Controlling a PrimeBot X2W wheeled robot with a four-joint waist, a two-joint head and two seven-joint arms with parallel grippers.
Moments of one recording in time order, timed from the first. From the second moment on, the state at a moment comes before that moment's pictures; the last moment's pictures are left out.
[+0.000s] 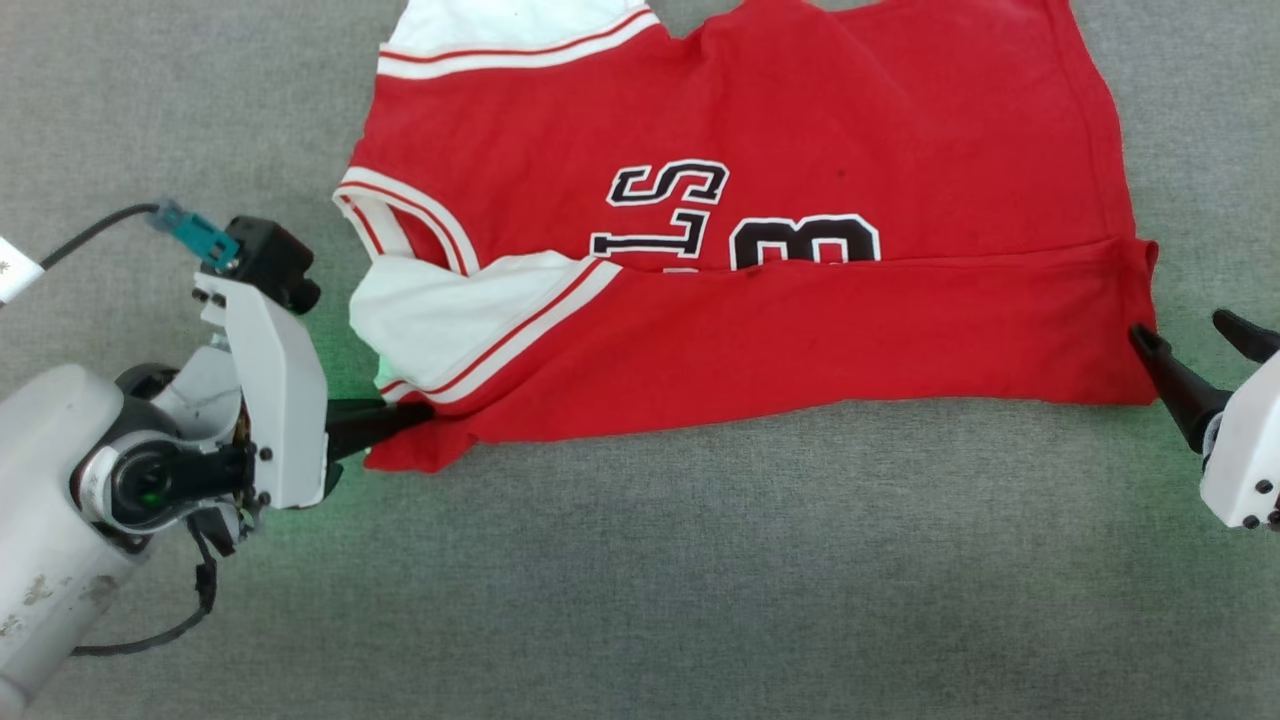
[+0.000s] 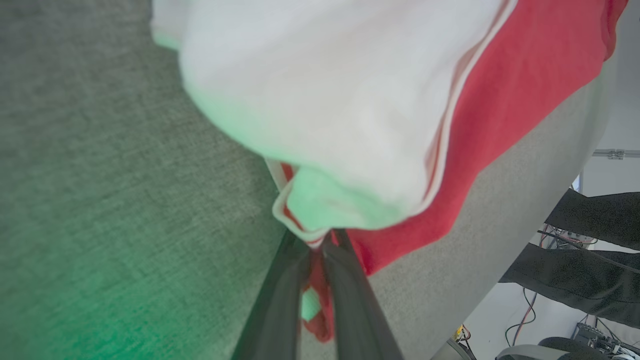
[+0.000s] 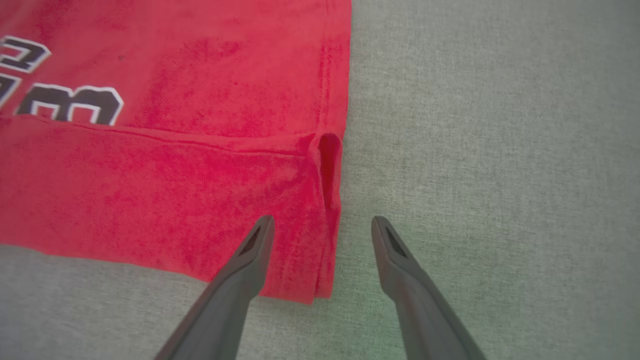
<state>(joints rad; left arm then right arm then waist) -0.87 0.84 -0.92 0.22 -1.45 -0.11 0.68 -0.36 -0.33 -0.08 -0.16 0.42 0.13 0.81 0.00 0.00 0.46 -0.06</state>
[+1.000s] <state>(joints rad) -0.88 0.82 -0.91 0.19 -1.46 -0.13 0.62 -0.39 -0.29 -0.13 -0.09 0.41 0.13 1.00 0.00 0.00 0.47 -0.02</state>
